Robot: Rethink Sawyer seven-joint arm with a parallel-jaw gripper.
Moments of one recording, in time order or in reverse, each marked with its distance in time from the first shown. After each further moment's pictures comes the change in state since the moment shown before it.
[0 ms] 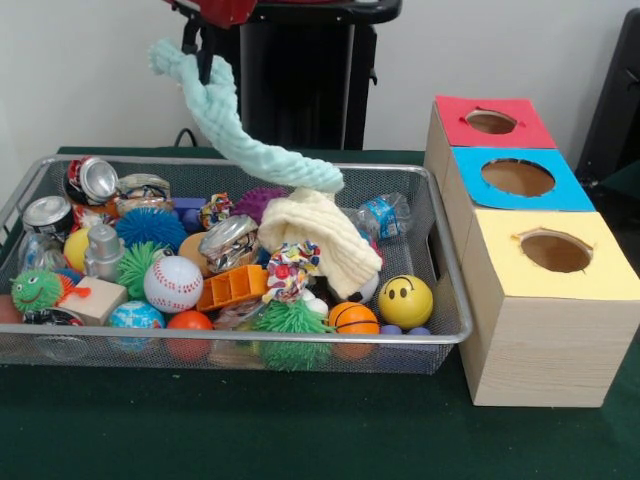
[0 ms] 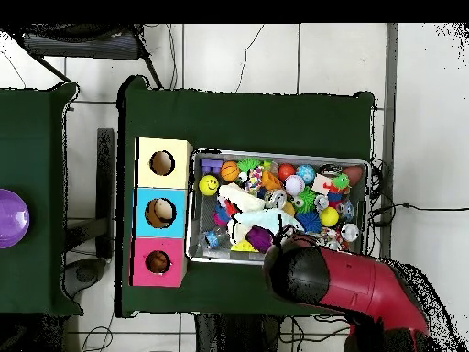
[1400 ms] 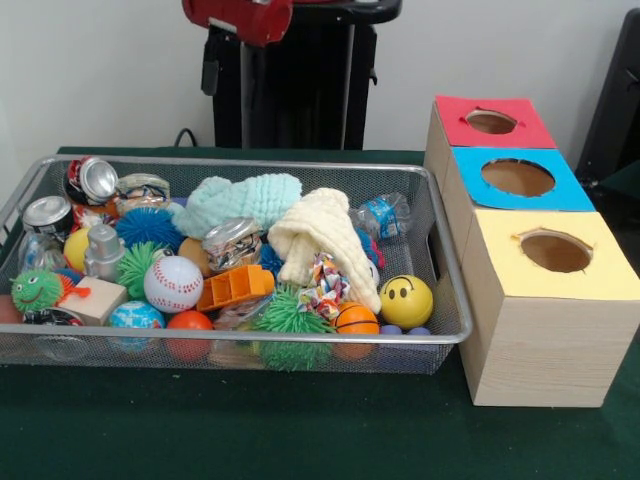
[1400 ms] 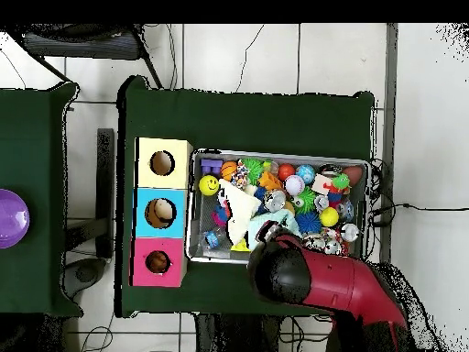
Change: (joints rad) arm 0.011 -0.001 0.038 0.063 0.059 -0.130 0.000
